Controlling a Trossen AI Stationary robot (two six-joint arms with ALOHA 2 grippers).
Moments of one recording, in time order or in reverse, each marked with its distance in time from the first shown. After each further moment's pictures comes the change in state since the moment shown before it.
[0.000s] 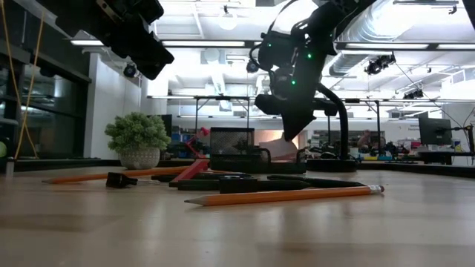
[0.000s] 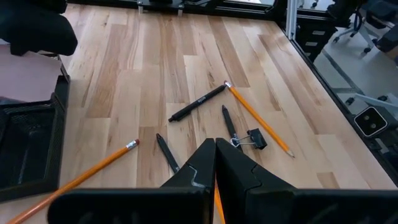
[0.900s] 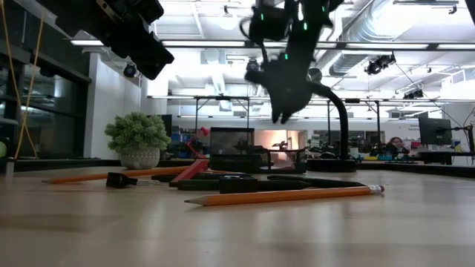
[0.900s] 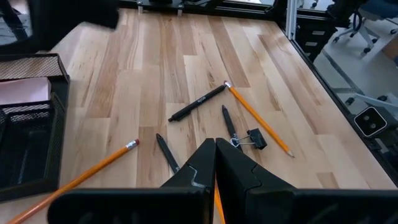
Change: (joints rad) left arm 0.000 0.000 0.000 0.000 0.001 0.000; right arm 0.120 0.000 0.189 -0.215 -0.106 0.026
